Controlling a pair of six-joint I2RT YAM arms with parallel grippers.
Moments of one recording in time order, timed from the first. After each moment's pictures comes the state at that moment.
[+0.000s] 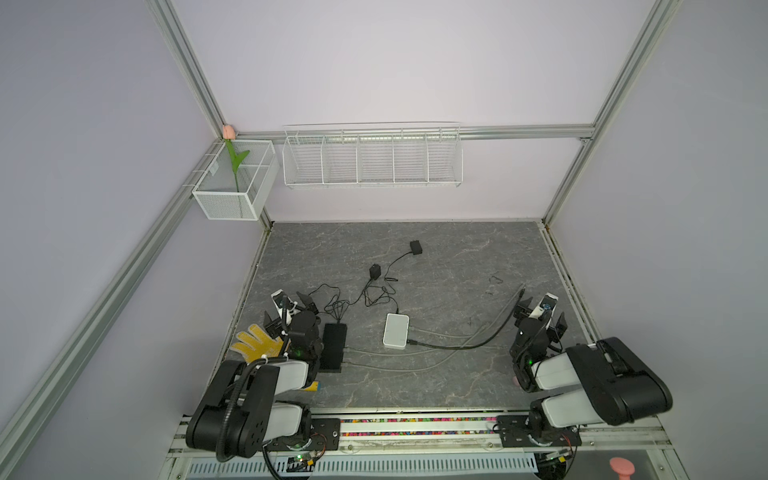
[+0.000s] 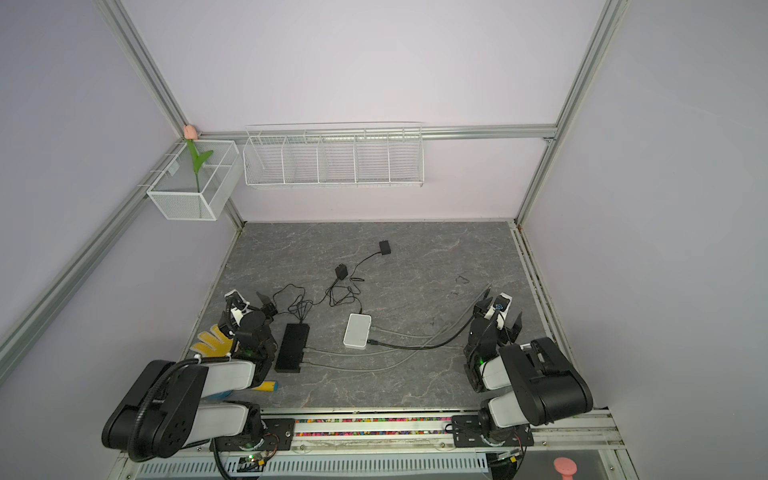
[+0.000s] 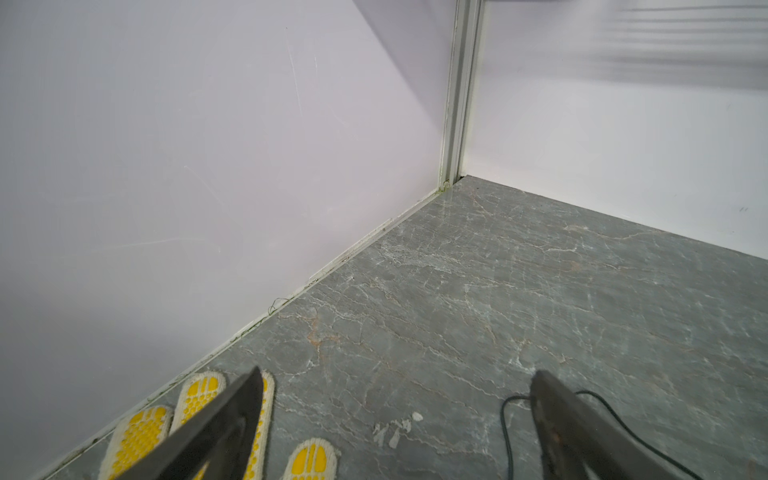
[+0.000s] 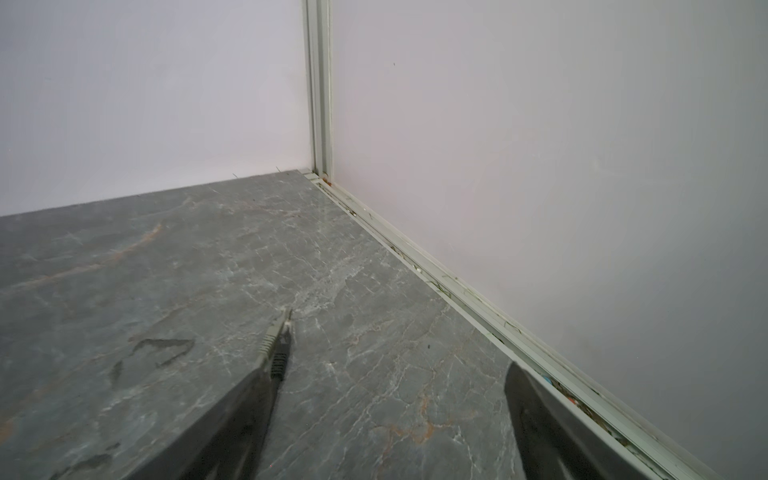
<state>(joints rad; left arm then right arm) -0.22 1.37 0.15 1.06 -0.81 -0.14 0.22 1.48 0.07 1.24 0.89 0.07</state>
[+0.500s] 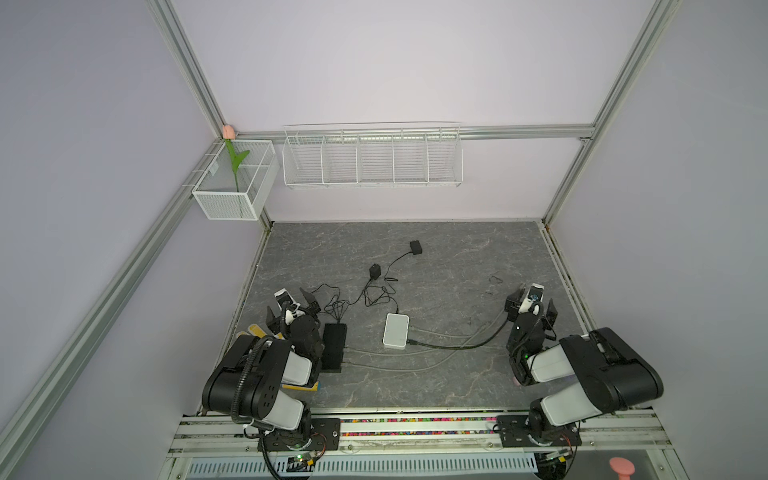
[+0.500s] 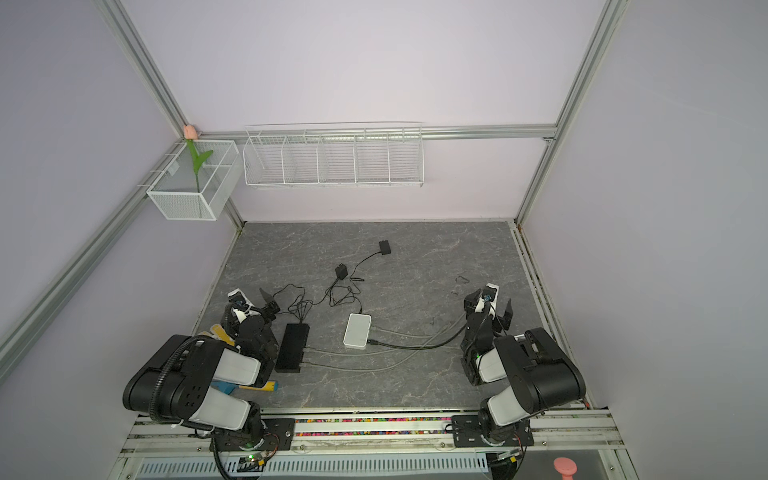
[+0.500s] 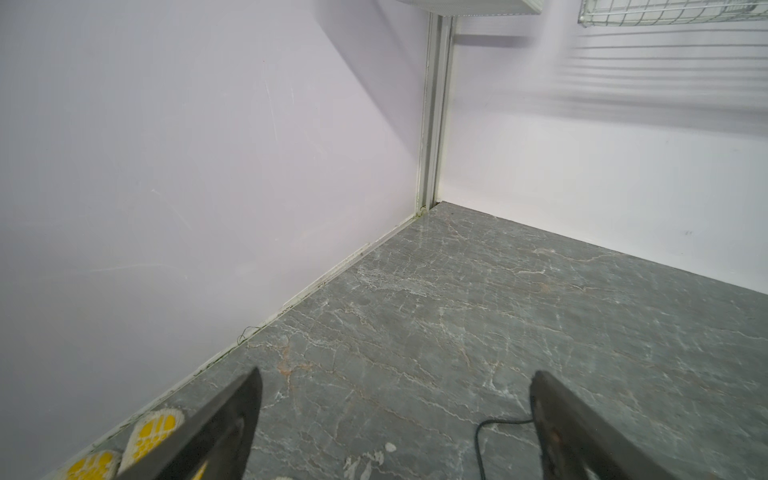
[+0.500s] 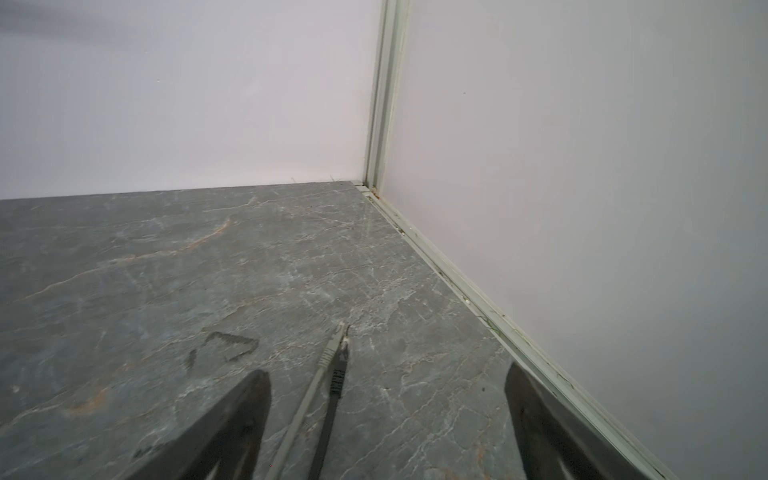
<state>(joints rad) -0.22 1.51 0.12 1.35 -0.73 -0.07 0.26 1.54 0.13 1.29 0.74 -0.07</state>
